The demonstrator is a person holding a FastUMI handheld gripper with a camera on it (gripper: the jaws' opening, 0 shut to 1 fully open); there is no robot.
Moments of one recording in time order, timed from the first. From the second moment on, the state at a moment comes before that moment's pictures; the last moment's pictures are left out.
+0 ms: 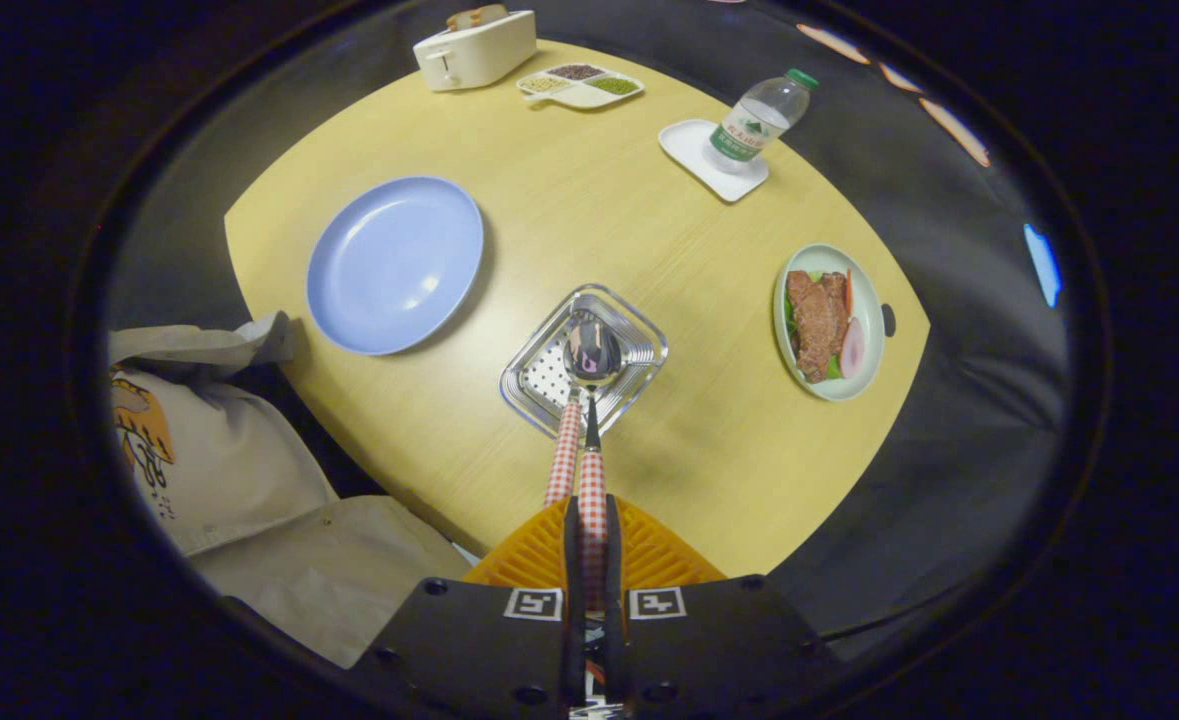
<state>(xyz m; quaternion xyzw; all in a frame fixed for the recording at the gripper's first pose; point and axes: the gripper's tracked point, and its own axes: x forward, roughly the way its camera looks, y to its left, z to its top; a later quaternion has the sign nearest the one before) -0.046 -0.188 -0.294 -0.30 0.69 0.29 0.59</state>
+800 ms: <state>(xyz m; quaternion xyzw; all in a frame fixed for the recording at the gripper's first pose) -0.036 -0.164 -0.291 -0.24 0.68 0.27 0.64</state>
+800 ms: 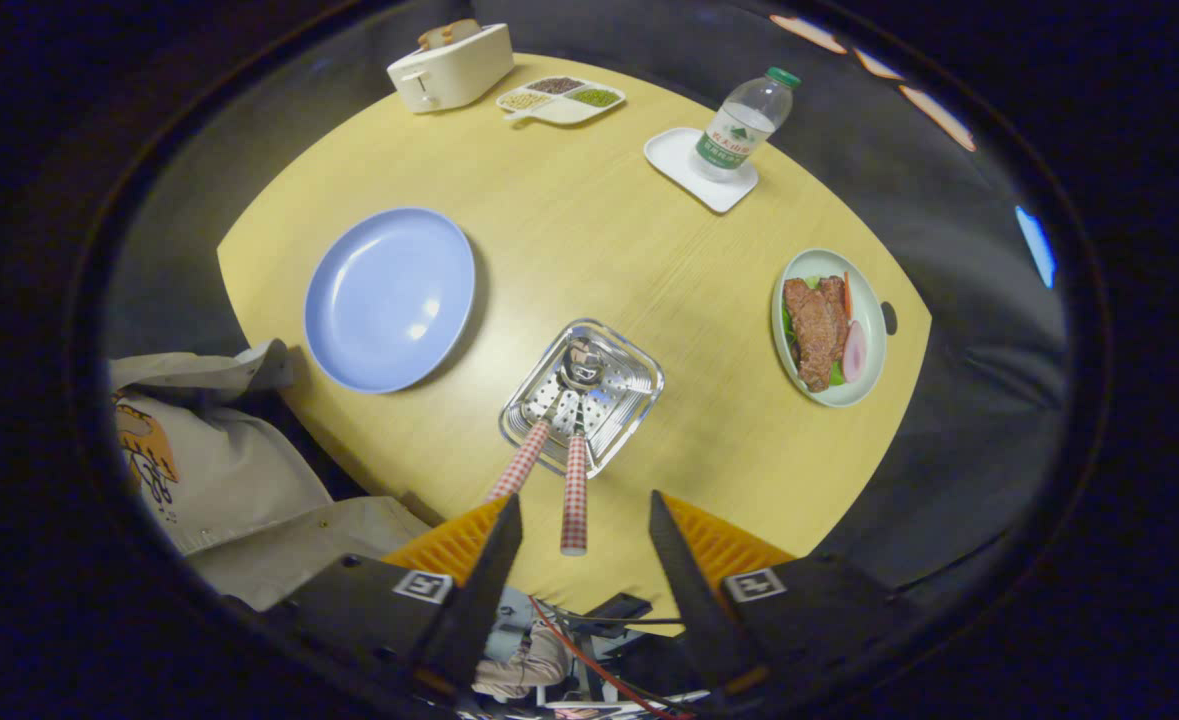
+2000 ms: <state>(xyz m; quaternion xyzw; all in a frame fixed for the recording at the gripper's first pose) -0.039 -0.042 -0.201 0.02 0.38 0.12 0.92</state>
